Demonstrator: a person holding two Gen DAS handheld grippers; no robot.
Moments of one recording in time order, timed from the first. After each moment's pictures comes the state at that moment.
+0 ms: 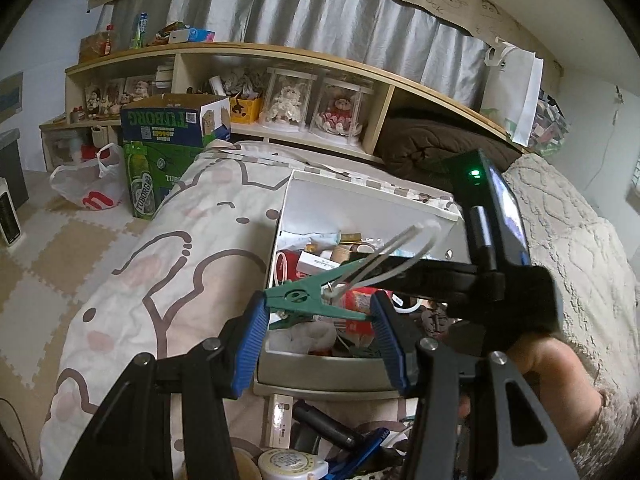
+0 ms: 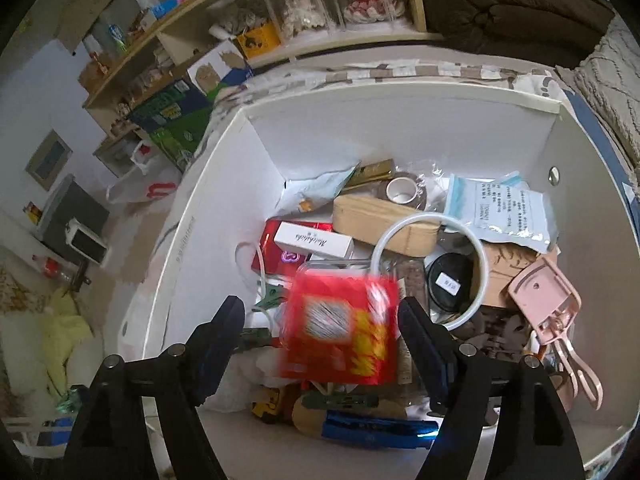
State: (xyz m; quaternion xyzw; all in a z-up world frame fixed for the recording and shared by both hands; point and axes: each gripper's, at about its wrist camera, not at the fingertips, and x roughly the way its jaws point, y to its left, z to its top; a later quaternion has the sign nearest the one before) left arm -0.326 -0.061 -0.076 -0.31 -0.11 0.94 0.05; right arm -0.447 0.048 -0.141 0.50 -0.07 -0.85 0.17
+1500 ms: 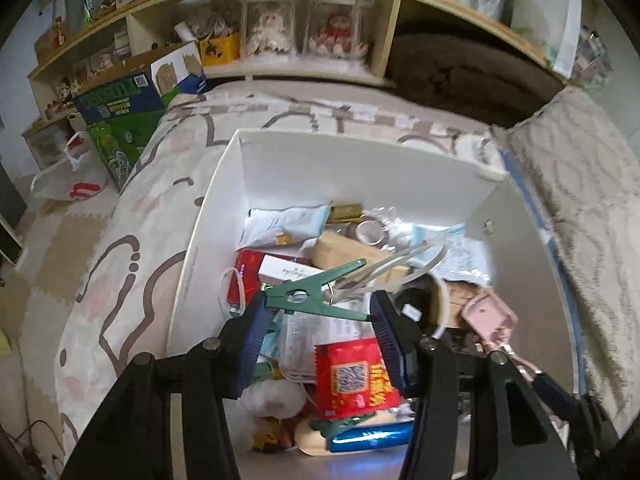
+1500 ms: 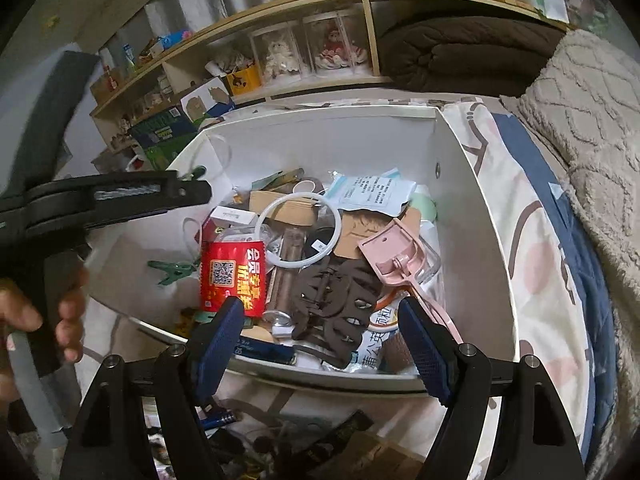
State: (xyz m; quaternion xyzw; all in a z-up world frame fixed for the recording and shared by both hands) left arm -0.463 0.004 -0.103 -0.46 -0.03 0.89 0.02; right arm -0.378 0.144 -0.141 0.41 -0.02 -0.90 0.15
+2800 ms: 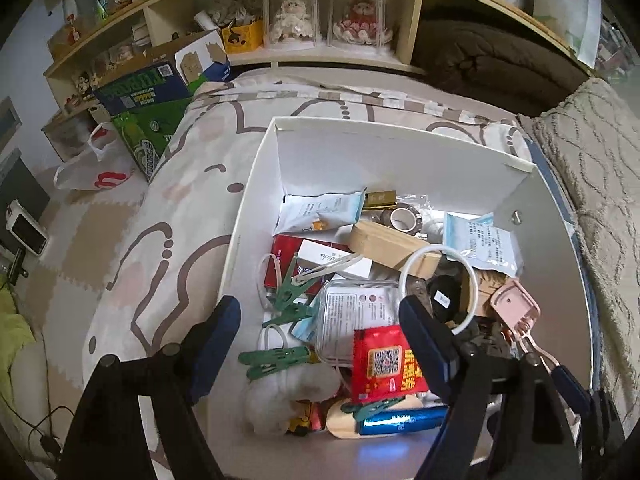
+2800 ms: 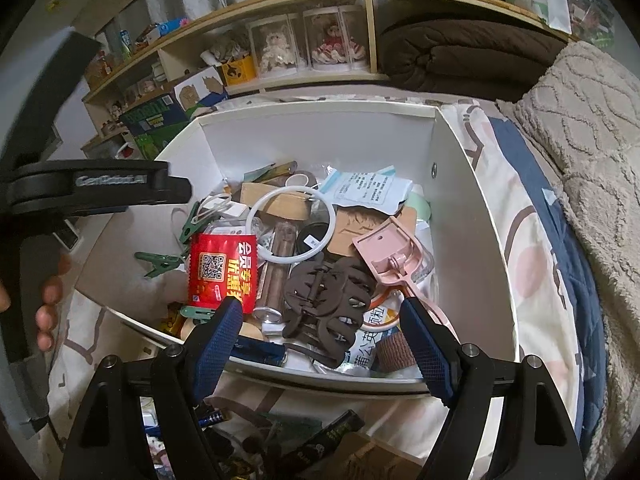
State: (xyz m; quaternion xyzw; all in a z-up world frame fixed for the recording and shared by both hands) left arm -0.455 -0.008 -0.093 -0.48 -0.02 0.88 -0.02; right arm -0.381 0.137 -0.142 0.43 -0.01 -0.89 0.14
